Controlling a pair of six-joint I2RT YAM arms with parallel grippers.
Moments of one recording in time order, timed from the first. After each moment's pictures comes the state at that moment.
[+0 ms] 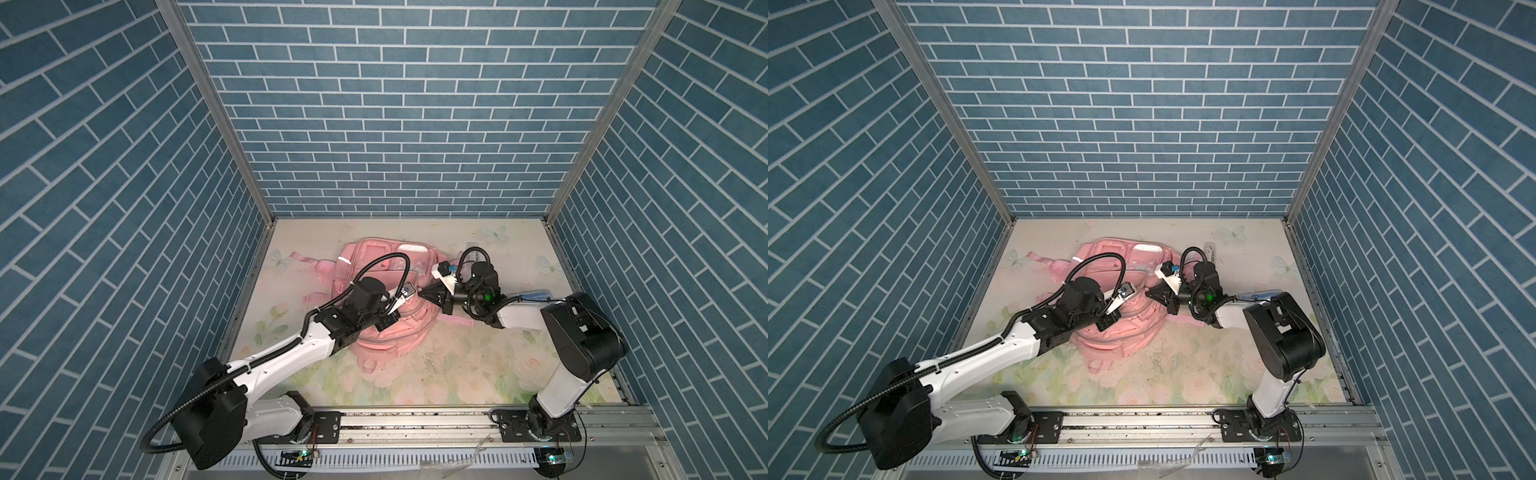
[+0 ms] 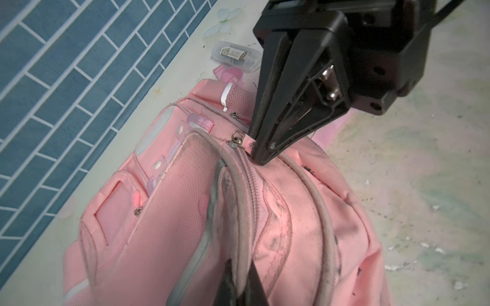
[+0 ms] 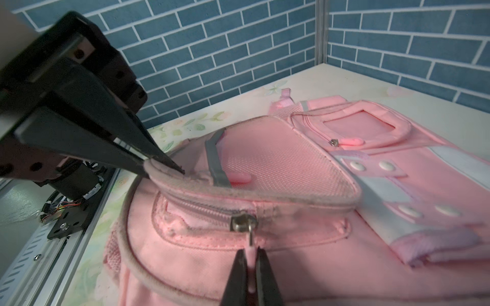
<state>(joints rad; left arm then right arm) -0.78 1.28 0.78 -0.12 -0.03 0.32 0.47 1.67 0.72 0.54 -0.90 -0.11</state>
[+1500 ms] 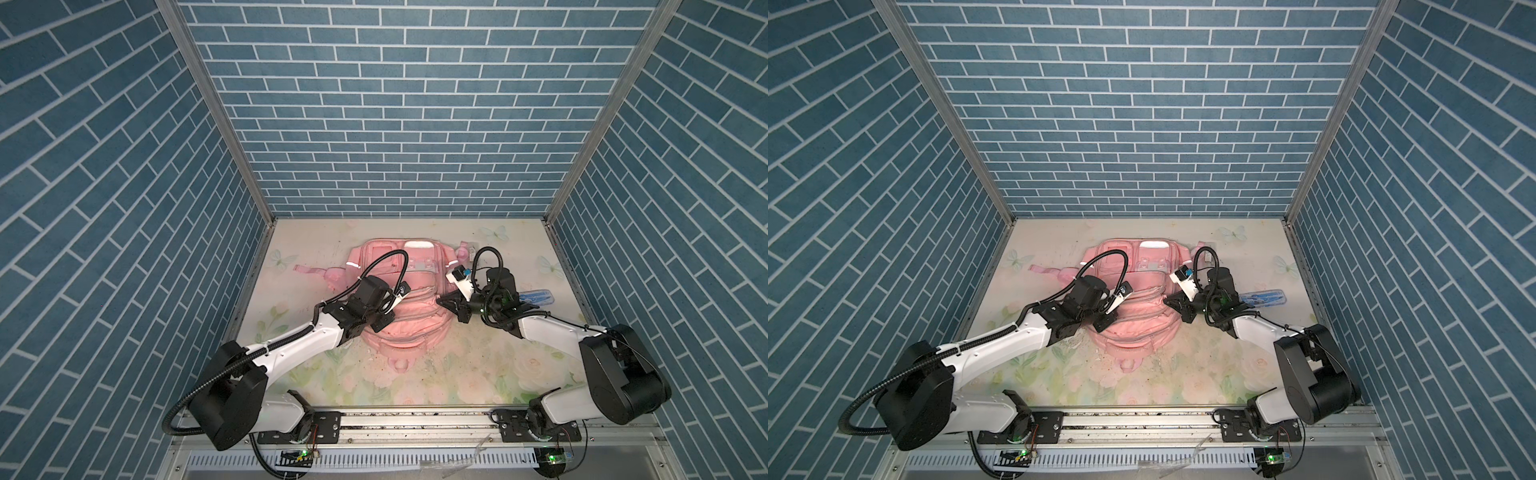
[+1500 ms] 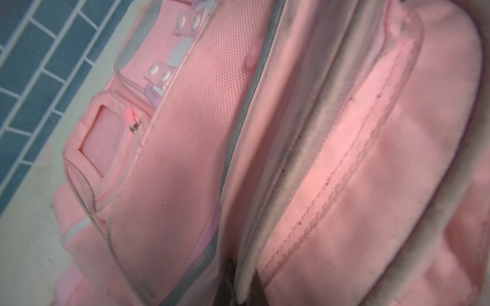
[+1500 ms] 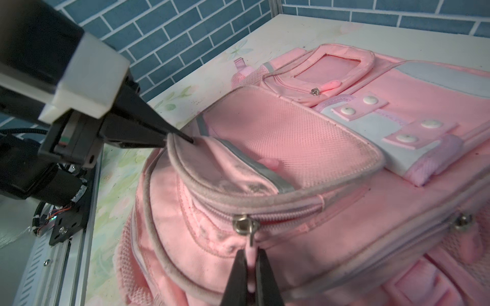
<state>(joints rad) -0.69 1.36 0.78 -0.24 -0.07 0.36 0.44 1.47 0.68 0.21 -0.75 -0.07</state>
